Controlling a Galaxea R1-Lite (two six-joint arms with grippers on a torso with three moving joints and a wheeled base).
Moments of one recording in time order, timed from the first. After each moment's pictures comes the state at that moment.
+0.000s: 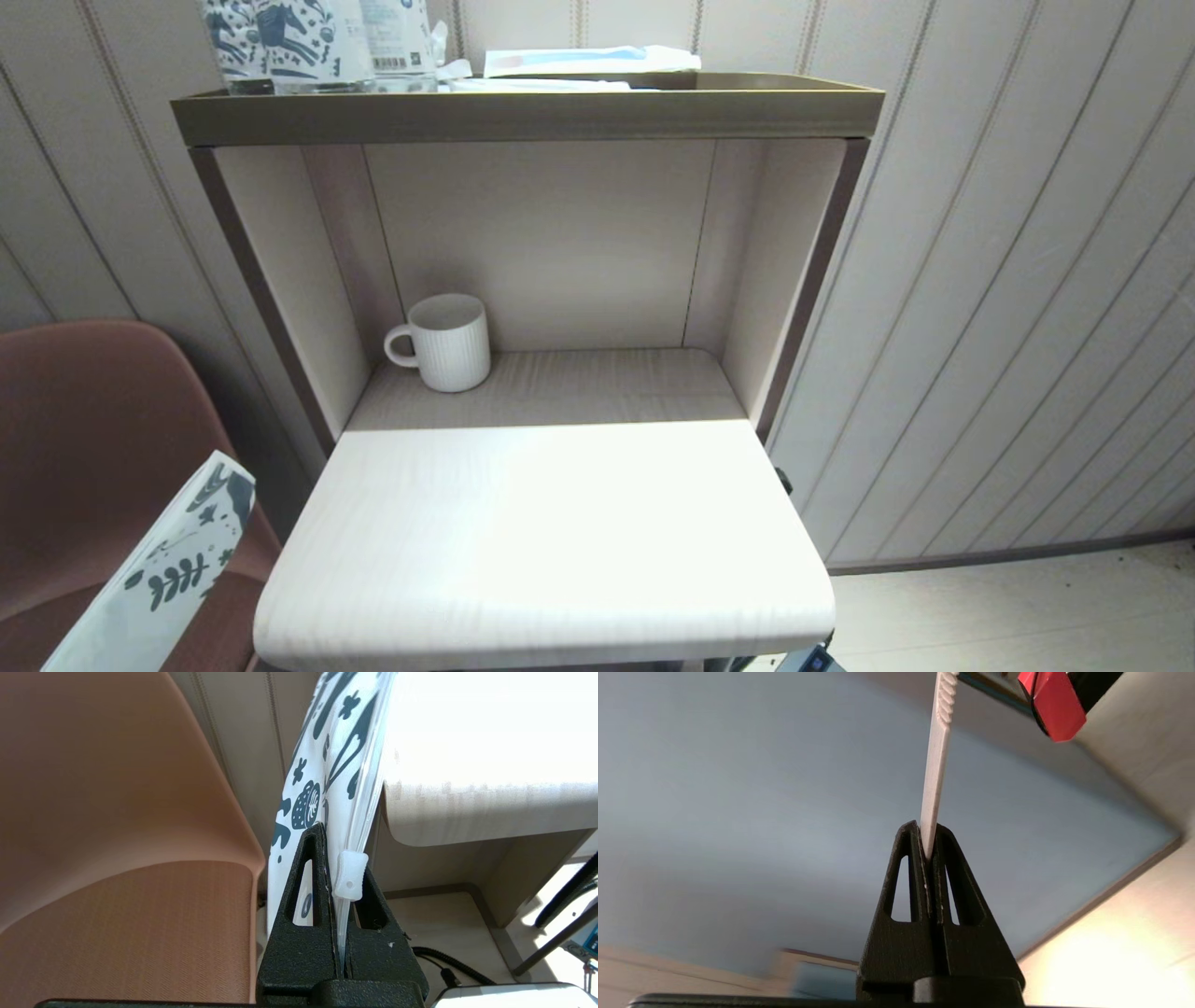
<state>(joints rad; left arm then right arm) 0.00 0.00 -0.05 0.15 -0.04 0.11 0.01 0.03 -1.19 -0.55 1.52 2.79</state>
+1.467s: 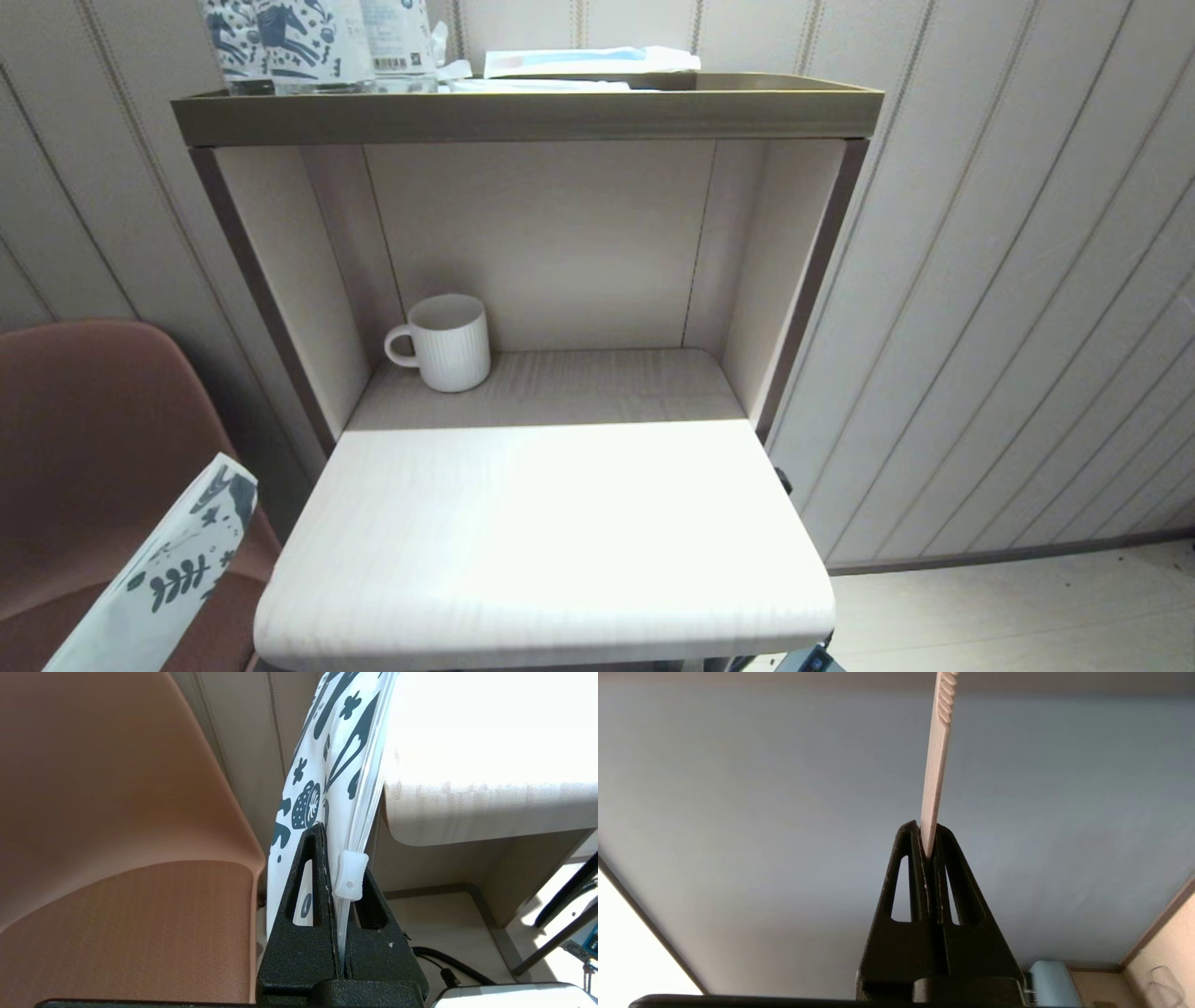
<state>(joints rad) 0.00 0.00 -0.05 0.15 -0.04 0.11 0.01 0.00 -1.53 0.25 1.52 2.79</state>
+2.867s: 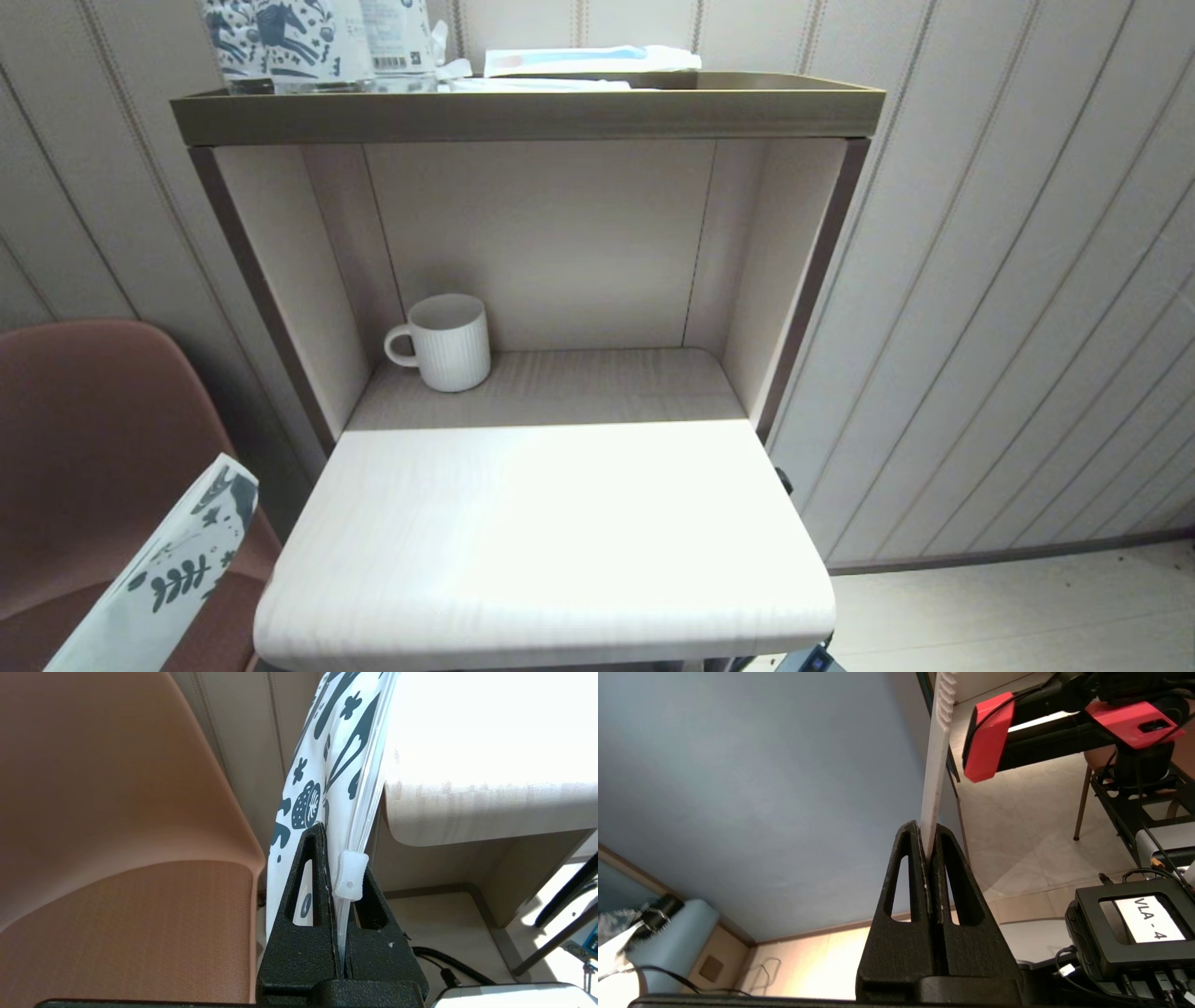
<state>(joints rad) 0.00 0.00 -0.05 0.15 -0.04 0.11 0.01 0.00 -0.95 -1.52 1.52 2.79</state>
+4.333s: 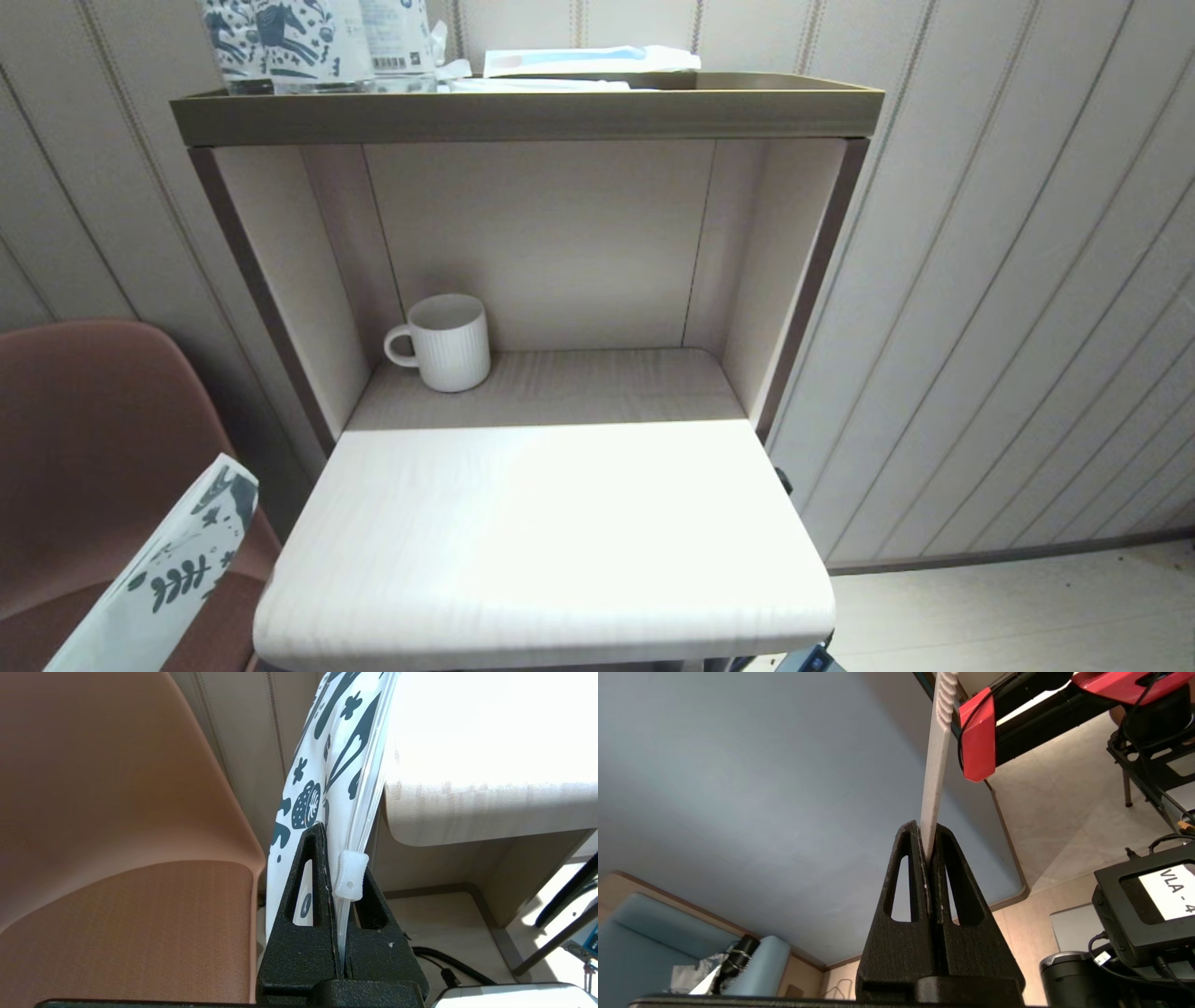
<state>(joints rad) 0.00 0.00 -0.05 0.15 -0.04 0.11 0.01 0.00 -0.68 -1.52 1.52 2.79</state>
